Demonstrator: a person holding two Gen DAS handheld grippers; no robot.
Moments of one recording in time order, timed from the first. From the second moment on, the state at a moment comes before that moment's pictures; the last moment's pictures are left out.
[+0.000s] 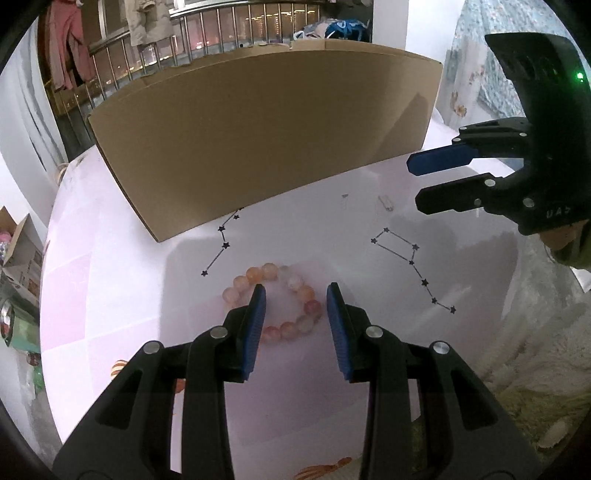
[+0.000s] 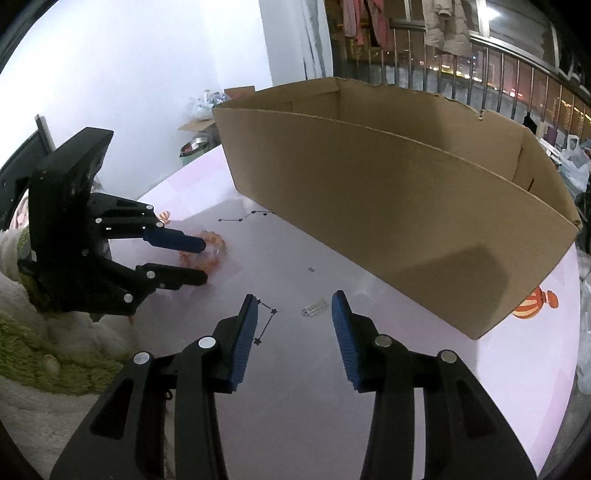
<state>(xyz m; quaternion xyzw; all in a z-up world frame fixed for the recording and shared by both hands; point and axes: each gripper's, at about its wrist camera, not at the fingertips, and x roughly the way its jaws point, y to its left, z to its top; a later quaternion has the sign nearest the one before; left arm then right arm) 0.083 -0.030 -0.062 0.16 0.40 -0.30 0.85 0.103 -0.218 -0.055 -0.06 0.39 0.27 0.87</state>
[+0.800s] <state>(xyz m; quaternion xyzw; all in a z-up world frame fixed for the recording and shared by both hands) 0.097 -0.043 -0.062 0.15 0.40 -0.29 0.85 0.118 -0.210 -0.071 -0.12 0.41 0.30 0.85</state>
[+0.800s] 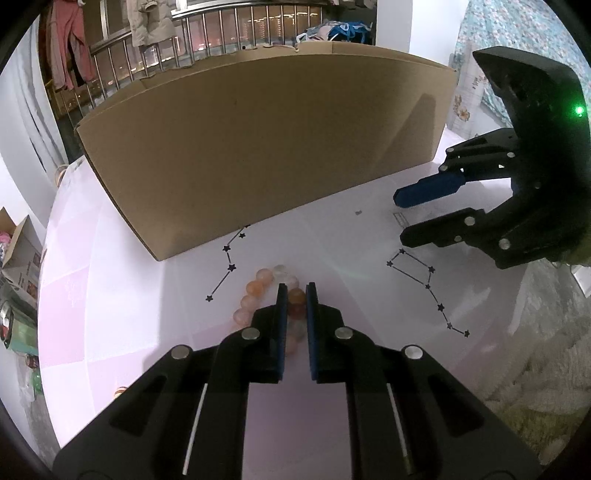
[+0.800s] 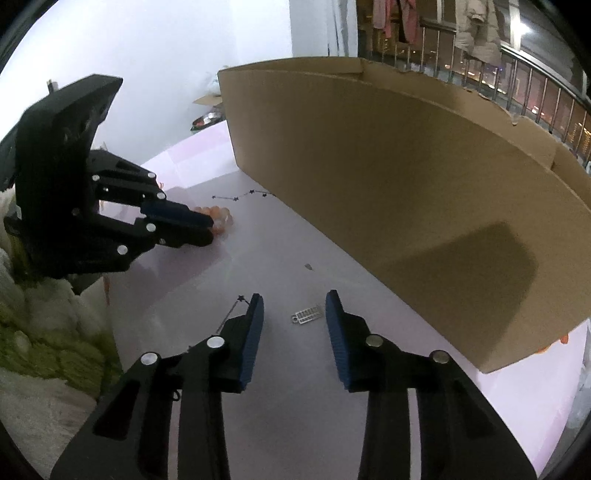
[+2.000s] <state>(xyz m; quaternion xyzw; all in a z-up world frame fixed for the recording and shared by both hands) 0.096 -0.039 -0.063 0.16 0.40 -0.29 0.85 0.121 -0.220 -0.066 -0.10 0.42 0.30 0.85</state>
